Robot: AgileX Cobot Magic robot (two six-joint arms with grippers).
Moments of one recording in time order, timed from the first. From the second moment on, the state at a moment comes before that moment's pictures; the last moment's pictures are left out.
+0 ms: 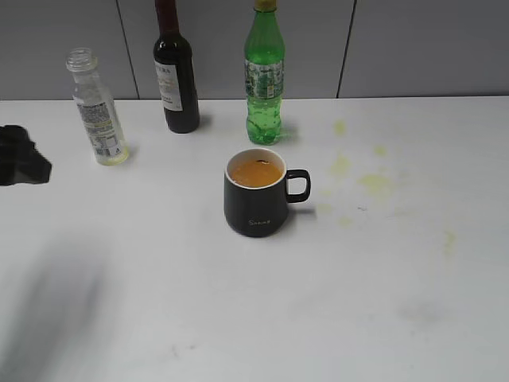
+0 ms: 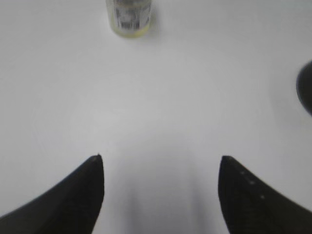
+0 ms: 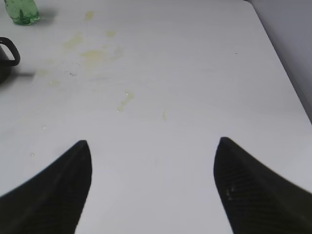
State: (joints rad) left arm -0.19 1.30 -0.77 -0.23 0.48 0.23; right arm 0.06 0.00 -0.41 -0.01 0.94 0.04
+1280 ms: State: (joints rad) left arm -0.18 0.07 -0.48 0.02 1.08 0.05; right arm 0.06 0.00 -0.41 -0.01 0.94 0.04
